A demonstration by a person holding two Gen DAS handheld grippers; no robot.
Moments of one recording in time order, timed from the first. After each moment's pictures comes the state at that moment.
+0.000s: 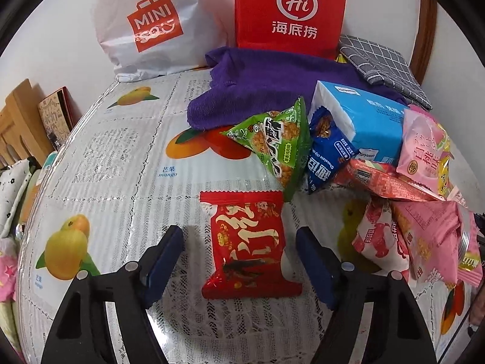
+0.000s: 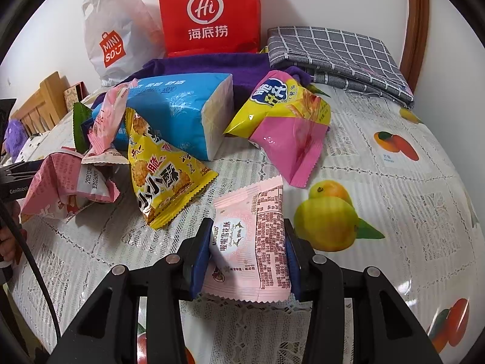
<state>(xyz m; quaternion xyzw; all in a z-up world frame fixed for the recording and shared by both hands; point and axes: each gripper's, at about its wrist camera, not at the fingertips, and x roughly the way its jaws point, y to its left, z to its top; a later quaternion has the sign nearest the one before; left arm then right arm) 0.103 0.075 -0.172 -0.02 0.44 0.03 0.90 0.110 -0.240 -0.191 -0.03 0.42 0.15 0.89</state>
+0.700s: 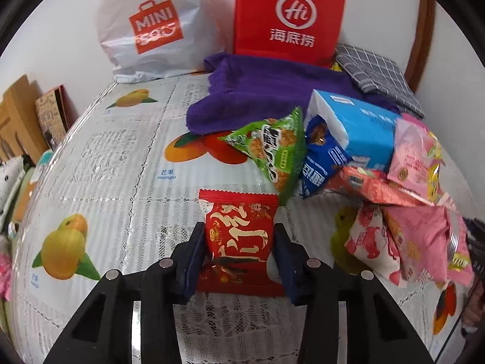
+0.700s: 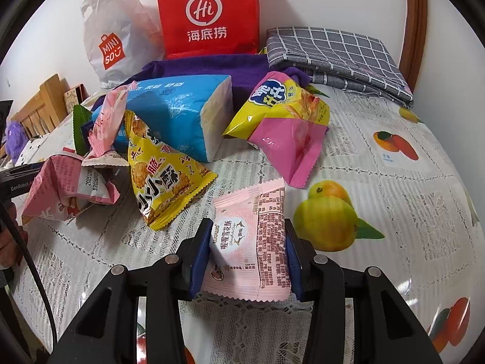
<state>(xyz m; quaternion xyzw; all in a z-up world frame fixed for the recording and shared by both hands) 0.098 0.078 -0.168 -0.03 0.43 0.02 0.90 0.109 -0.241 -0.191 -0.02 0.42 0.15 0.90</state>
